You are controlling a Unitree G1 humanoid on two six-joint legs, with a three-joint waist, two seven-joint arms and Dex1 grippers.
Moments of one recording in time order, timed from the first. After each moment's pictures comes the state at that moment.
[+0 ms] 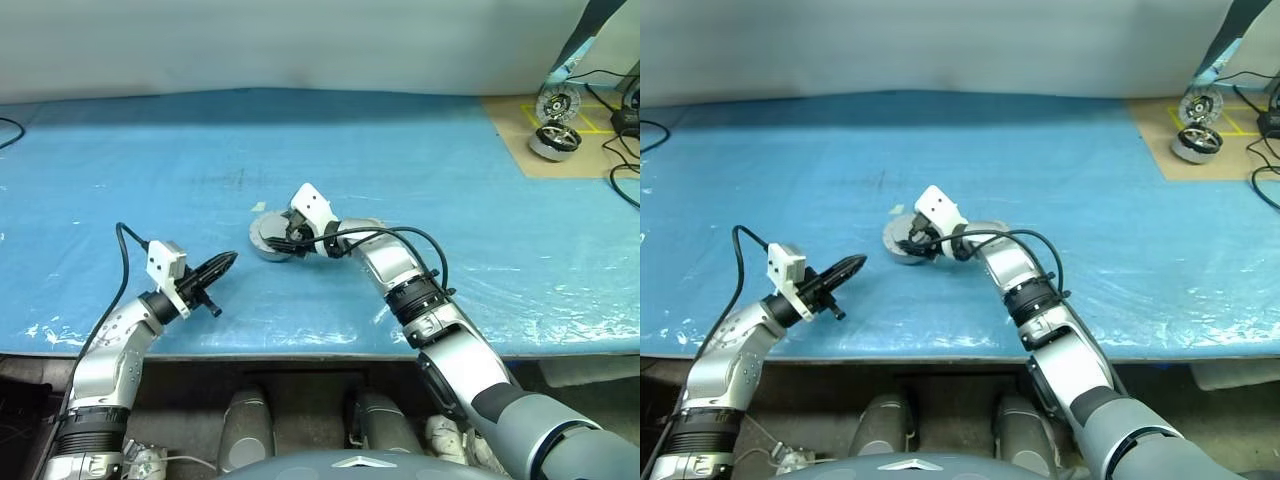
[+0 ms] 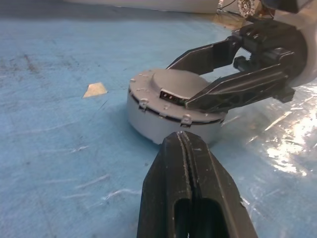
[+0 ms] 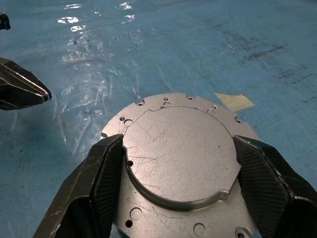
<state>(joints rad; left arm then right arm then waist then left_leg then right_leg) -0.05 0.43 0.18 0.08 -0.48 0.09 -0.86 -0.81 -0.04 0.30 0.56 -0.02 0.32 0.72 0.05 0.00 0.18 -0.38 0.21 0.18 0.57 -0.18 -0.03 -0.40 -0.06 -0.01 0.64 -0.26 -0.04</state>
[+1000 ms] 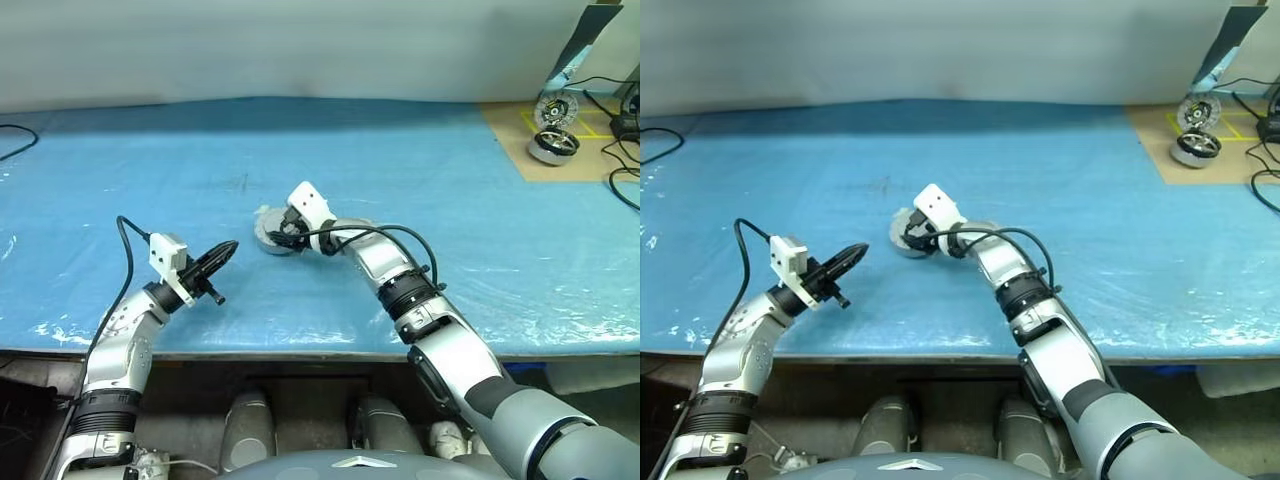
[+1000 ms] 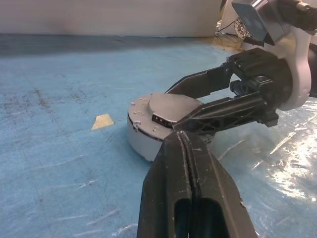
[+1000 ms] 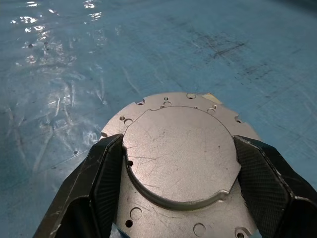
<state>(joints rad) -0.13 0.40 0.17 0.16 -0.48 0.01 -0.88 -0.80 -0.02 0.27 0.64 -0.03 0.27 0.55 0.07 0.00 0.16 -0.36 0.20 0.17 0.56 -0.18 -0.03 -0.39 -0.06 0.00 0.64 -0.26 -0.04</state>
